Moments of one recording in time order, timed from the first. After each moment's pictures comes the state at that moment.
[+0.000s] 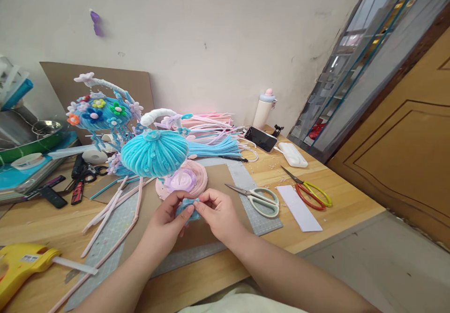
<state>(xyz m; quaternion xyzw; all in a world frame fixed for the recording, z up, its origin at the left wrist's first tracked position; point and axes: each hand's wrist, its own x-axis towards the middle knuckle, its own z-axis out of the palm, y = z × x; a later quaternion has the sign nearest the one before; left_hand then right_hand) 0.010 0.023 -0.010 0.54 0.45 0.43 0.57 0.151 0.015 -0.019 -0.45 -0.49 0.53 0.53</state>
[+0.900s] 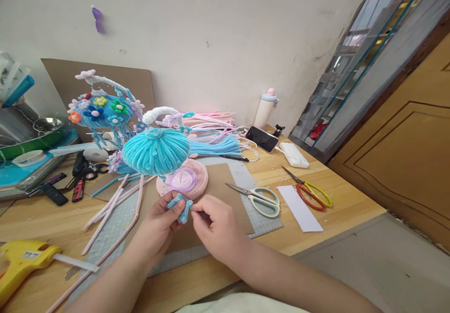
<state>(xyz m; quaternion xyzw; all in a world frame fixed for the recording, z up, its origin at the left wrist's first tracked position) 0.005 0.026 -0.008 0.40 0.39 0.46 0.69 0.149 -0.006 -0.007 -0.49 -0.72 0.21 0.45</state>
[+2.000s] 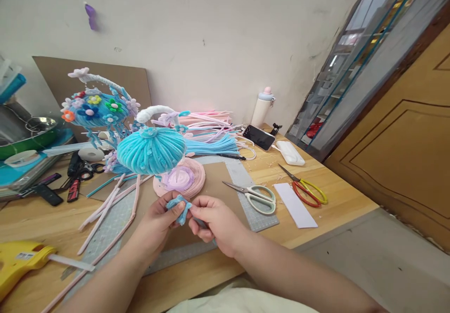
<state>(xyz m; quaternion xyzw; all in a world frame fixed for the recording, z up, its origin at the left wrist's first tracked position) 0.004 0.028 -0.014 0.45 0.36 0.43 0.70 0.155 0.003 -0.005 -0.41 -0.41 0.72 0.38</state>
